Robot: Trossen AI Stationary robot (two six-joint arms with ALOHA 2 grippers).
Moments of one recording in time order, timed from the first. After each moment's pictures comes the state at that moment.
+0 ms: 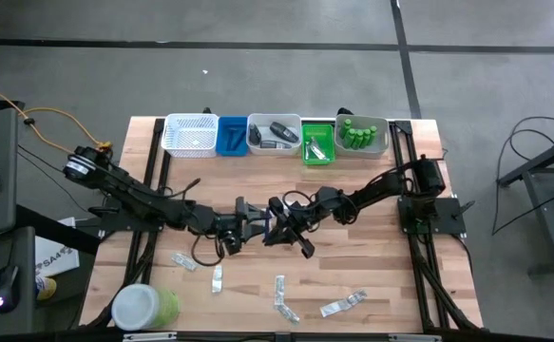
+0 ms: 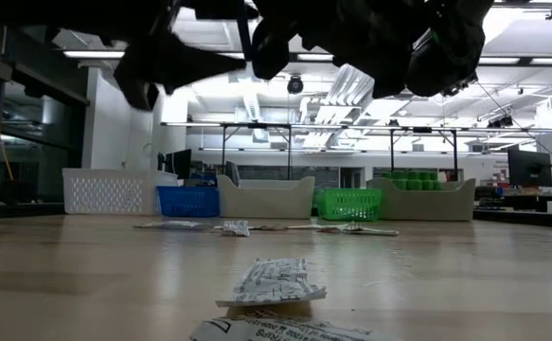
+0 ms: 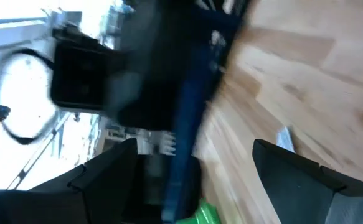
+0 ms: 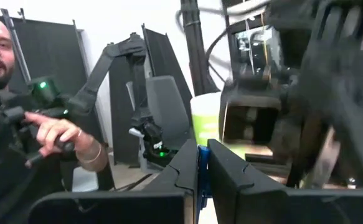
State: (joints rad) left arm -0.35 1.41 0.59 0.76 -0.44 1.20; right arm 0.10 1.94 0.90 1.29 -0.50 0.26
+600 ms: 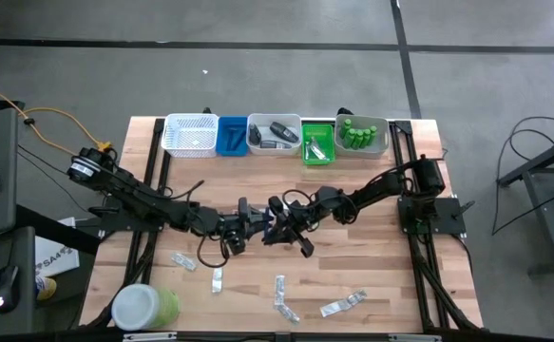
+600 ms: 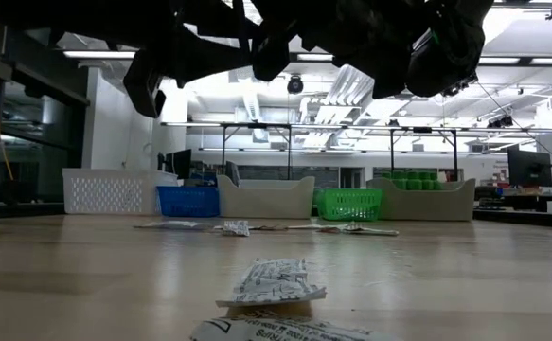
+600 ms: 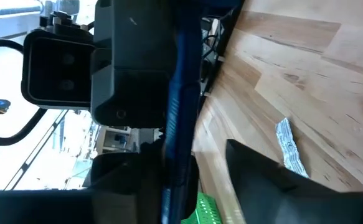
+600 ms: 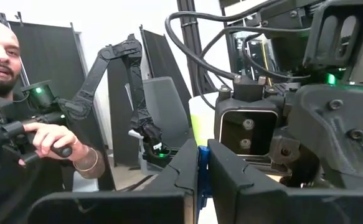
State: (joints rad) left arm -0.35 1.46 0.61 0.77 -0.47 1.21; right arm 0.10 1.94 0.91 1.29 -0.49 0.28
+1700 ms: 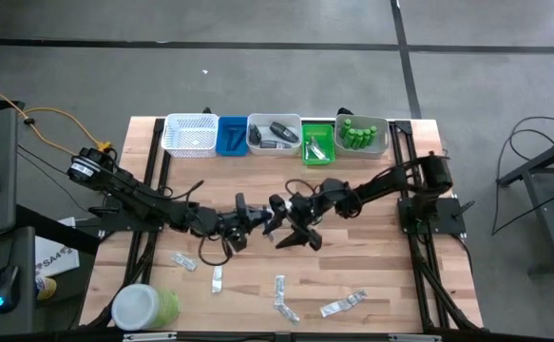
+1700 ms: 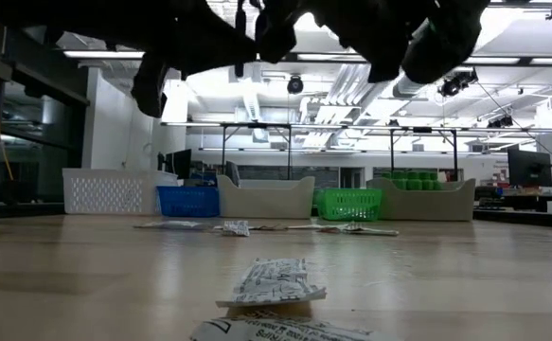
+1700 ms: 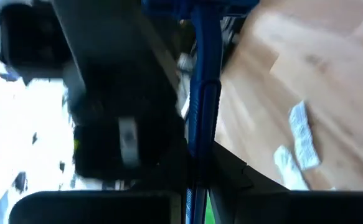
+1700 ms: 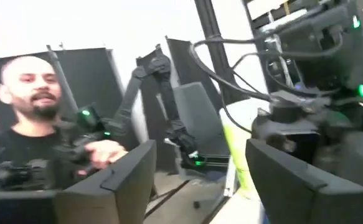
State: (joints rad) left arm -0.35 1.46 0.61 0.79 -0.59 1.17; right arm 0.06 1.87 0.90 1.28 -0.63 0.46
